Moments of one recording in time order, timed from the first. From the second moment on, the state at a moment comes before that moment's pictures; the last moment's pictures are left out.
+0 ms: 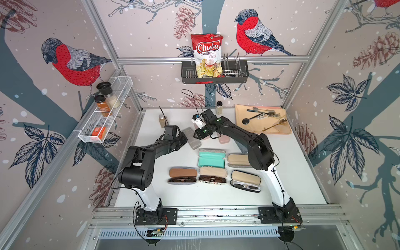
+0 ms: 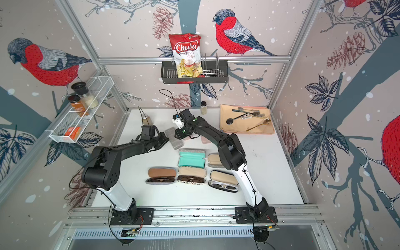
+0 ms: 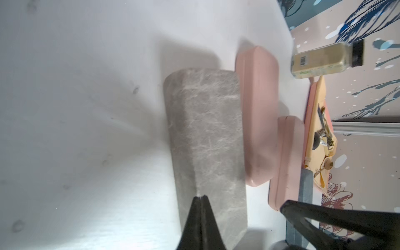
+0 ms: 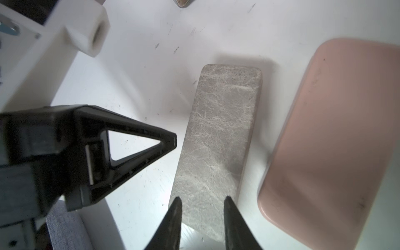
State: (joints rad) left arm -0.17 1.72 0.90 0.05 0.31 -0.83; right arm 0.76 2.35 2.07 -0.65 -0.37 0.06
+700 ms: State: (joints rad) left arm -0.17 0.95 0.70 -0.27 -0.02 -0.84; right arm 0.95 2.06 1.77 -0.62 -0.34 0.00
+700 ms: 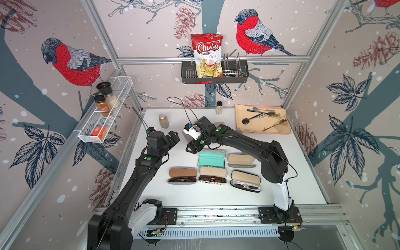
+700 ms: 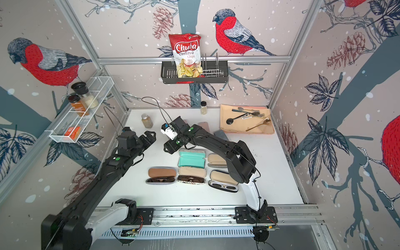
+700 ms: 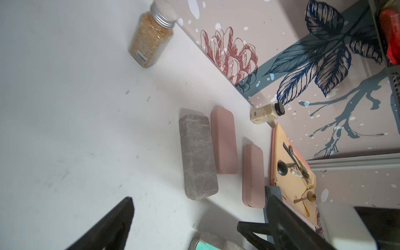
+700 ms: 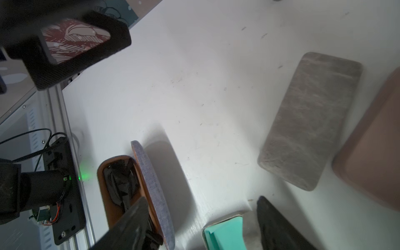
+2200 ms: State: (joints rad) left arm -0.17 0.59 0.63 -0.56 -0.19 -0.89; right arm 1.09 2.21 1.75 -0.64 -0.38 -0.03
